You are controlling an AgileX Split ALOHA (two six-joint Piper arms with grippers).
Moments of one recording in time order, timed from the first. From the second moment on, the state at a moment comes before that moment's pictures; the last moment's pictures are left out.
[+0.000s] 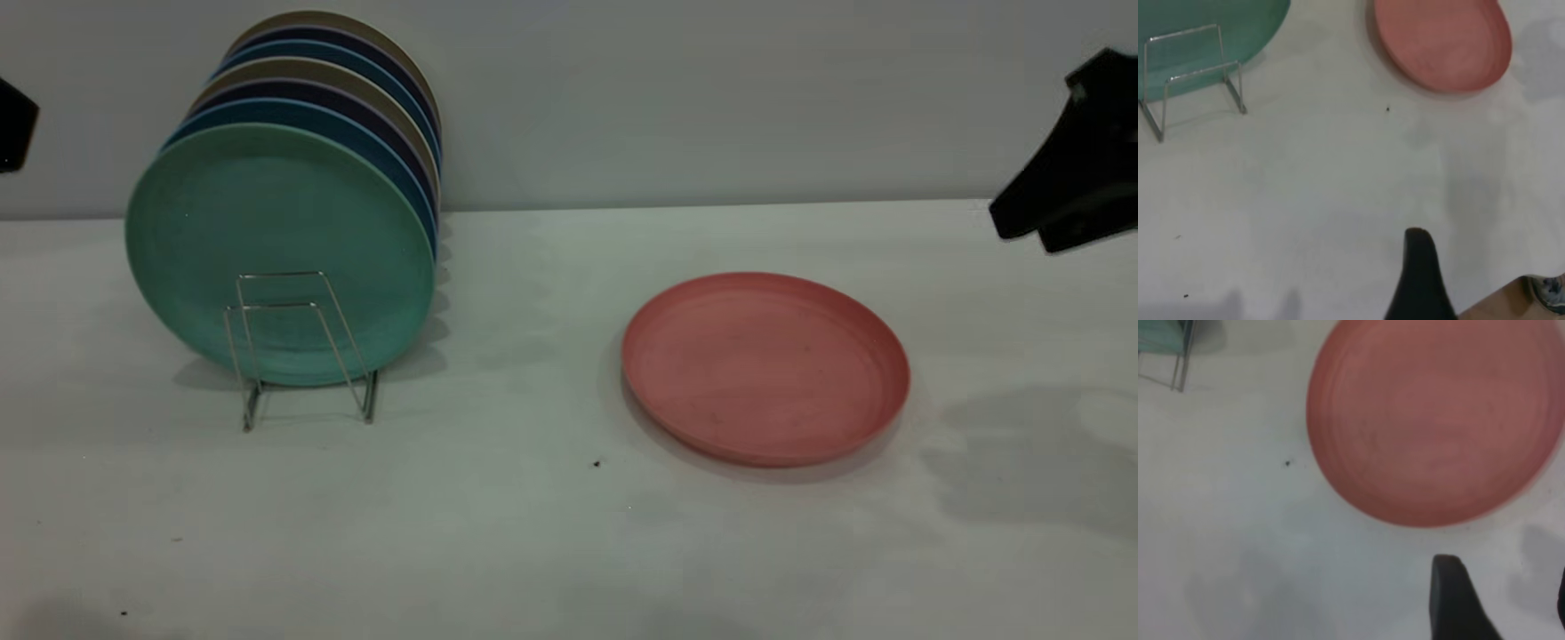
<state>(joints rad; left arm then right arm) -0.05 0.95 -0.63 -0.71 0.66 0.58 -0.12 1.79 -0.99 0.98 0.71 -1.02</state>
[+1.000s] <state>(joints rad) -0.05 0.95 -0.63 -0.71 0.66 0.58 -0.13 2.35 -1.33 1.17 0.68 -1.12</state>
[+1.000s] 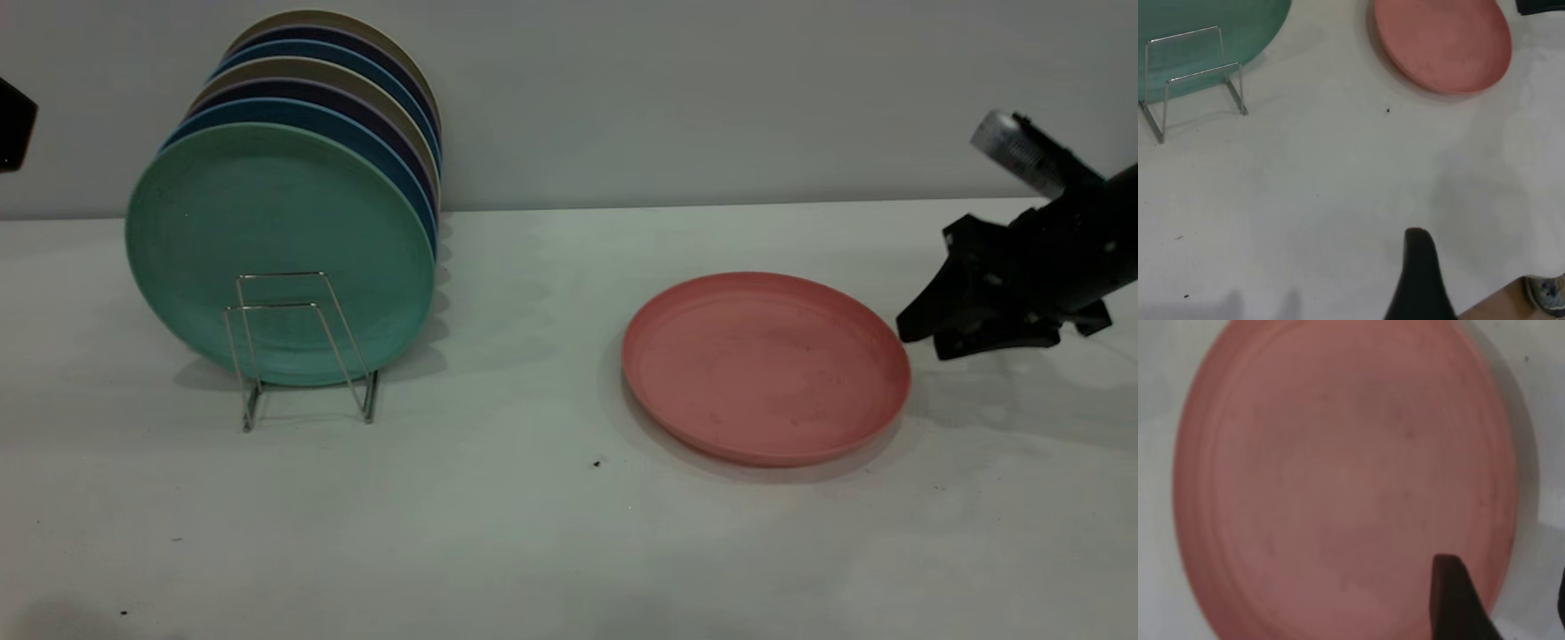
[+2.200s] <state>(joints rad) -0.05 0.95 -0.63 -0.71 0.61 0.58 -0.08 2.47 -1.38 1.34 0.67 -1.13</state>
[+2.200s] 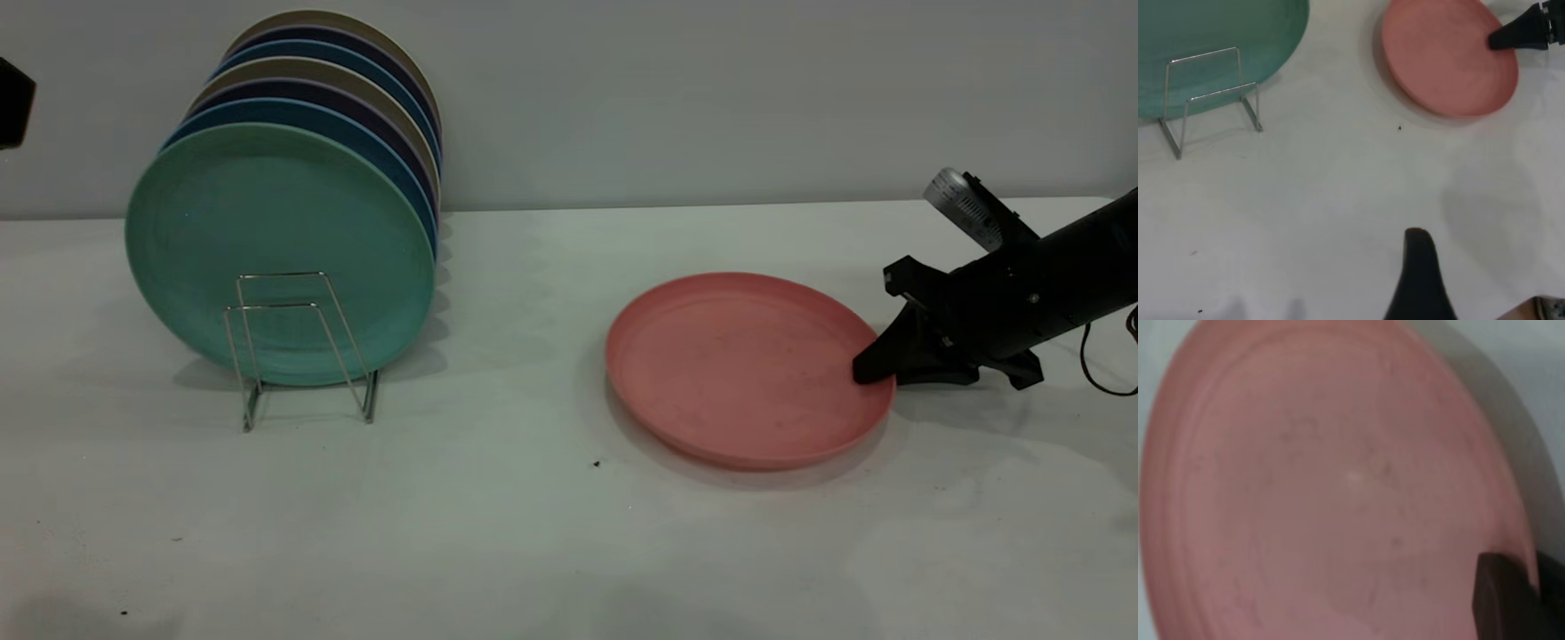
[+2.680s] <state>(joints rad) -0.05 1.07 -0.63 -0.77 0.58 0.57 -0.08 2.38 -1.38 1.23 0.93 -1.21</state>
